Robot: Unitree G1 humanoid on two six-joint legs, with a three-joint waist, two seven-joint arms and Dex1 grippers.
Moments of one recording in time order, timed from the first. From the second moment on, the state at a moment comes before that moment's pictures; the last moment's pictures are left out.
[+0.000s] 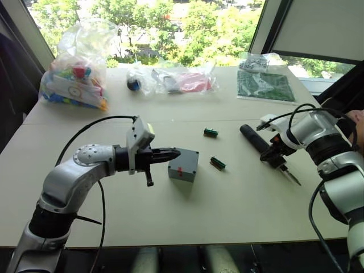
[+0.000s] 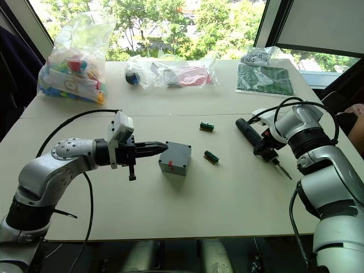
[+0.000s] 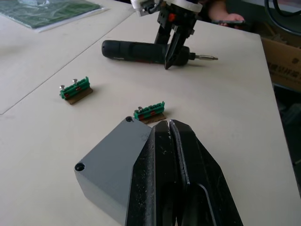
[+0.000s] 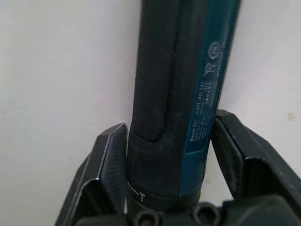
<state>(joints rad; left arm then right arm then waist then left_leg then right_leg) -0.43 0.64 -0.06 -0.41 -0.64 0.75 -0.85 -1.08 -0.81 0.60 0.72 -0.22 0.90 1.31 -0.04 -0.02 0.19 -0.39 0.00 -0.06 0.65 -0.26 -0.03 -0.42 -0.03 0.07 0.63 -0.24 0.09</state>
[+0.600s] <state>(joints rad) -0.48 0.64 -0.05 -0.25 -0.63 0.71 -0.91 -1.35 -0.80 0.09 0.77 -0.01 0.93 1.14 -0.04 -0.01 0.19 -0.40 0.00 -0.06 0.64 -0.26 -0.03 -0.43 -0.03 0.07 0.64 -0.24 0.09</state>
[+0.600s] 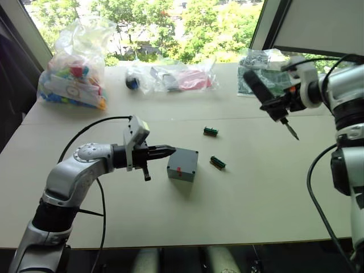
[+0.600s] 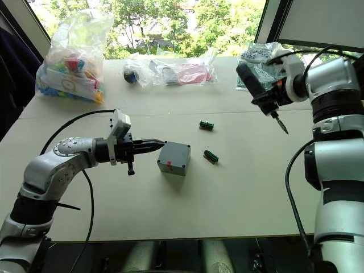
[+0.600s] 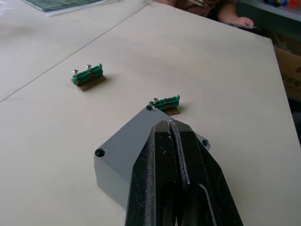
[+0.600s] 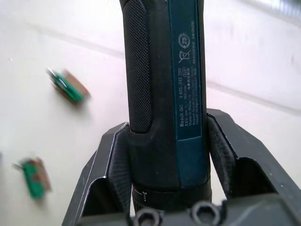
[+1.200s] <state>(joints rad) -0.59 0.63 -0.23 -0.07 -0.48 0.66 -1.05 -0.59 0.03 -0.49 -0.48 0.76 0.95 0.44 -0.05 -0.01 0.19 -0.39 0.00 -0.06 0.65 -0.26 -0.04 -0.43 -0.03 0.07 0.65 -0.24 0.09</state>
